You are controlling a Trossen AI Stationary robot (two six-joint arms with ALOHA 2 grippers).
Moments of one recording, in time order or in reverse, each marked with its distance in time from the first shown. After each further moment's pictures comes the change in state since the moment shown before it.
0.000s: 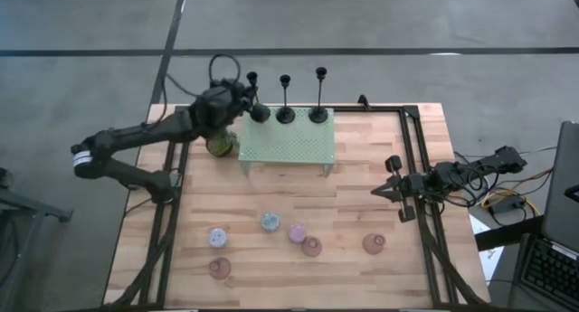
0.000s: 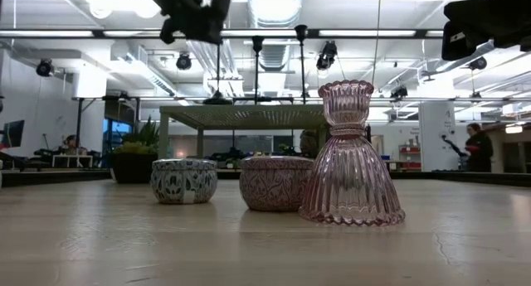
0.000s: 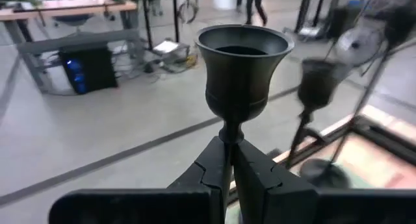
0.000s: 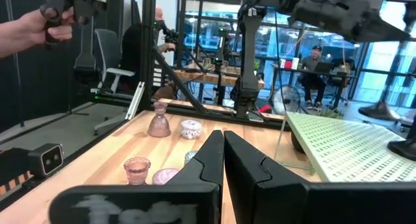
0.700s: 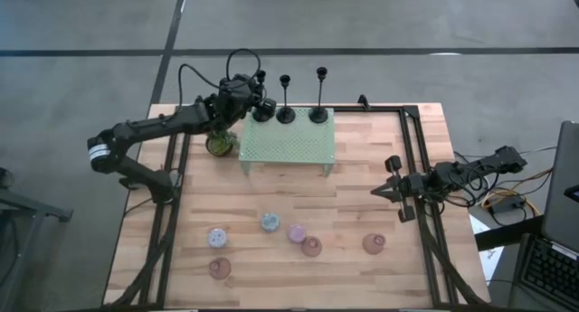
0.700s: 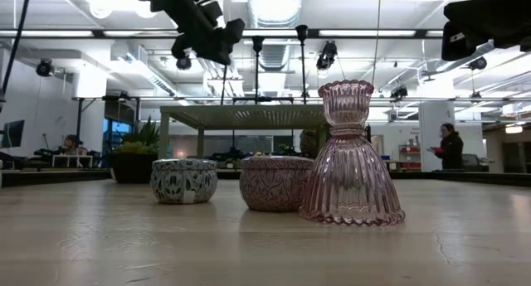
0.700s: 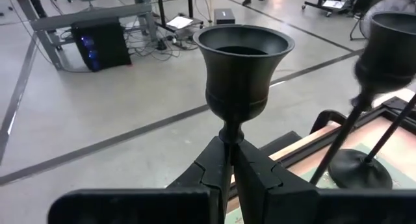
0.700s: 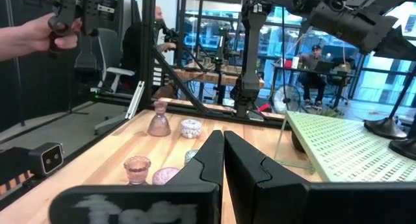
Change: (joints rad) left arm 0.072 0.137 0.079 -0.065 0.016 -0.055; right arm 0.000 0.003 0.000 0.000 0.000 0.001
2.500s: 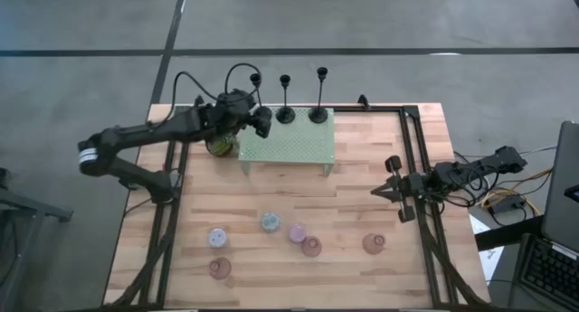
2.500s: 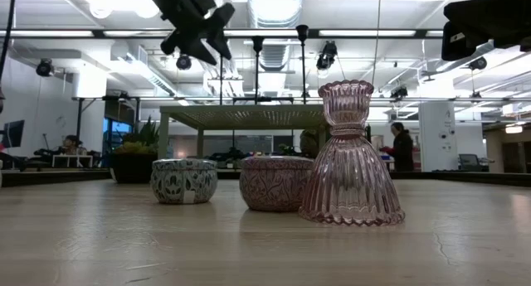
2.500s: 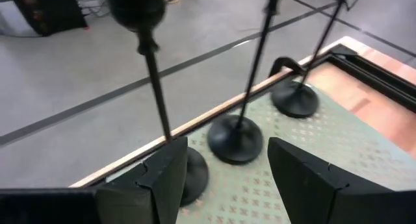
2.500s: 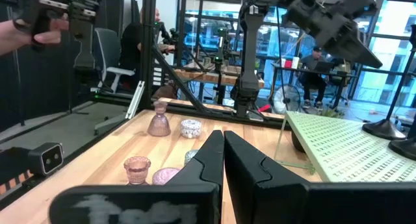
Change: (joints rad) left arm -0.121 -0.105 -0.015 -0.257 0.082 -0.129; right arm 0.000 0.000 0.000 0.000 0.000 -0.001
